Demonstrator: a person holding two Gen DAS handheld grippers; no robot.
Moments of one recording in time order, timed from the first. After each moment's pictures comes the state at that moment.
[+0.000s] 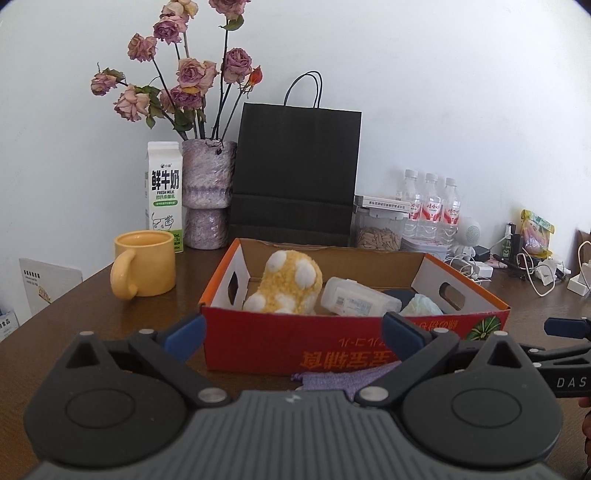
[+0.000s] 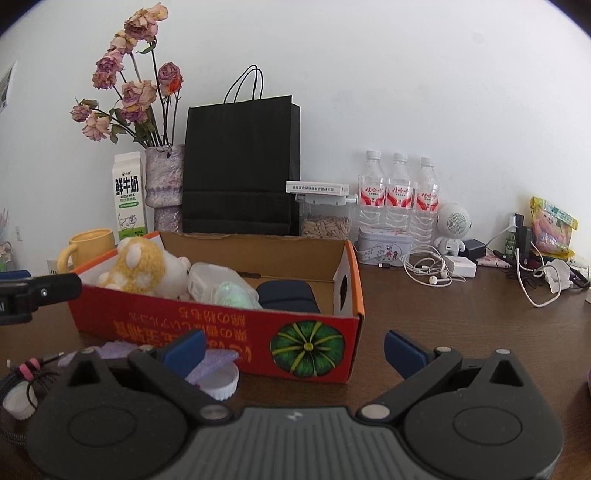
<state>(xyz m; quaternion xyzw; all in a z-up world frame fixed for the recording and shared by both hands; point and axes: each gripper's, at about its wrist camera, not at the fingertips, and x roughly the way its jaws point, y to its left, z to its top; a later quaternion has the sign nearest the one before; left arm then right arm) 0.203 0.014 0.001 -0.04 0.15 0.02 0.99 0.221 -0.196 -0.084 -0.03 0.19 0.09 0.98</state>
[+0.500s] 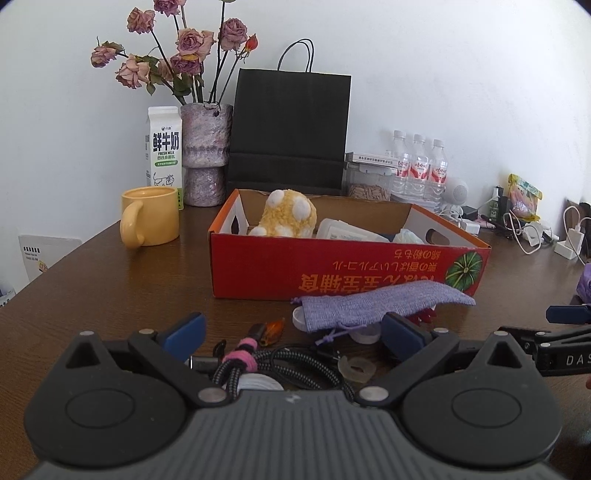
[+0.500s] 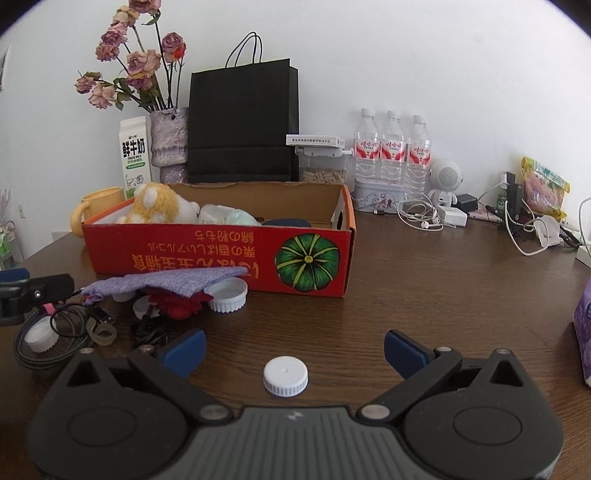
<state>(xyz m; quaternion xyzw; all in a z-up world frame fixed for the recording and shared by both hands) 0.164 0.015 -0.020 -0.04 0.20 0.00 0.98 0.181 -0.207 -0.101 -0.02 0.26 0.08 0.96</state>
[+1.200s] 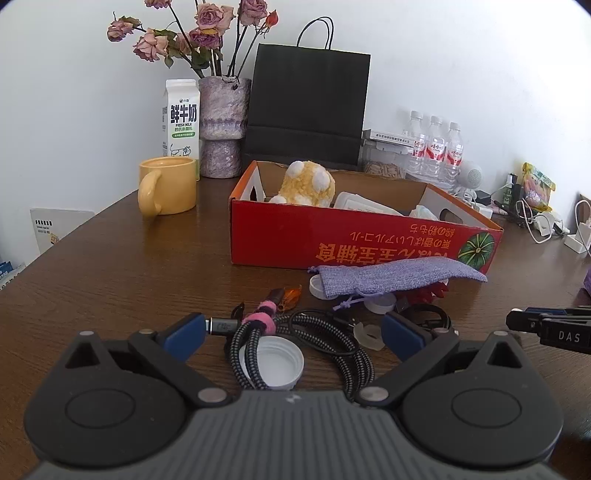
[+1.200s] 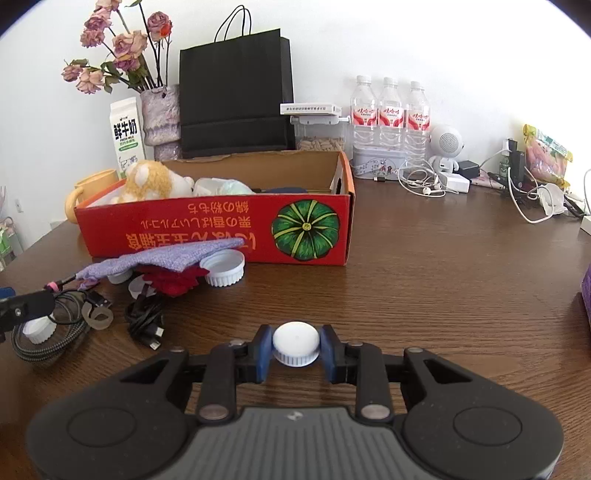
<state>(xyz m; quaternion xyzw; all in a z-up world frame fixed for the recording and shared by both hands) 0.157 0.021 -0.024 -0.05 0.24 0.03 0.97 0.185 -0.209 -0.105 0.00 0.29 0.08 0.96</state>
